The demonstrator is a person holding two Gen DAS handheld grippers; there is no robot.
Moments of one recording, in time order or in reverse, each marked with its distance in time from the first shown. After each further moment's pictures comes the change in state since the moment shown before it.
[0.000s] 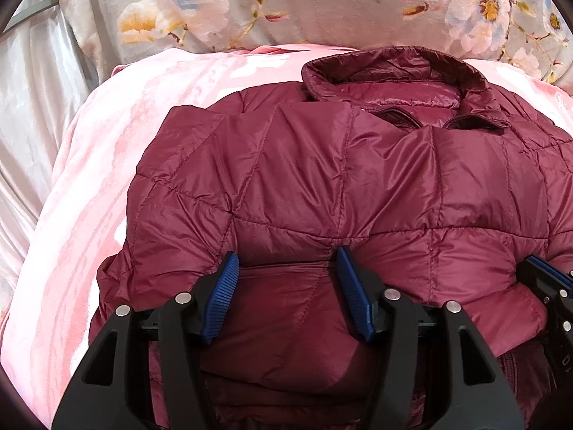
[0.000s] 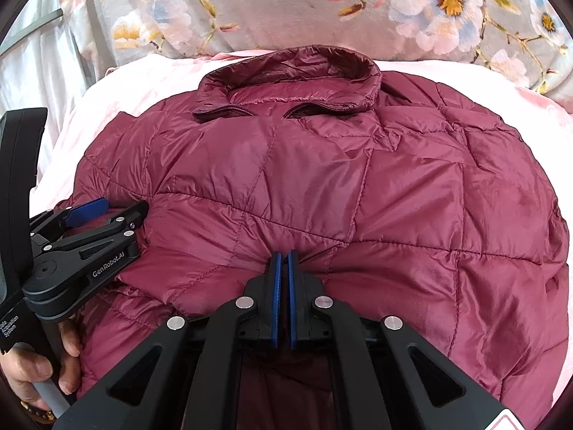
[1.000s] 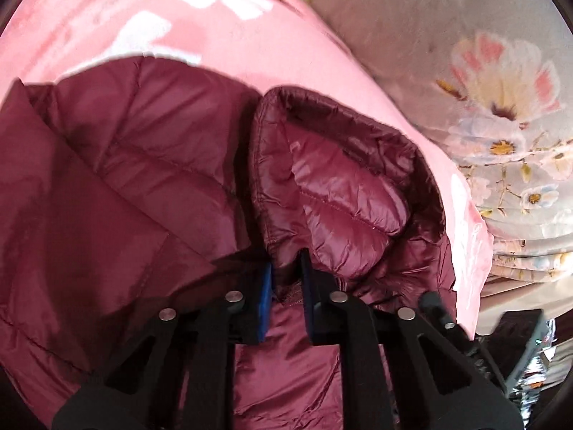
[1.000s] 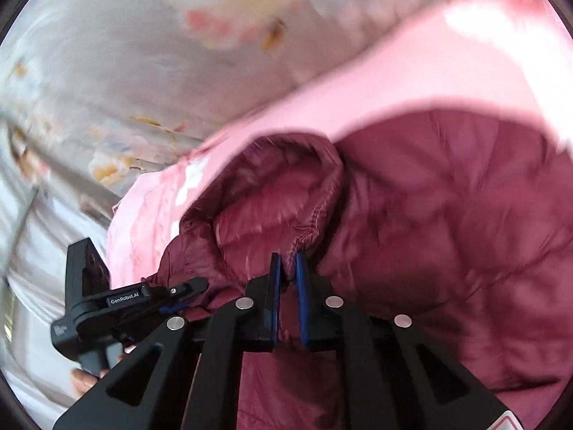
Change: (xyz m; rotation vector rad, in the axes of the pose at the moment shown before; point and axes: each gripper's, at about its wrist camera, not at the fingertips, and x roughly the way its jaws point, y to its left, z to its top) left arm 0.099 0.035 0.121 -0.474 0.332 -0.596; right arm 0.040 -0.091 0.121 0.406 -0.046 0.263
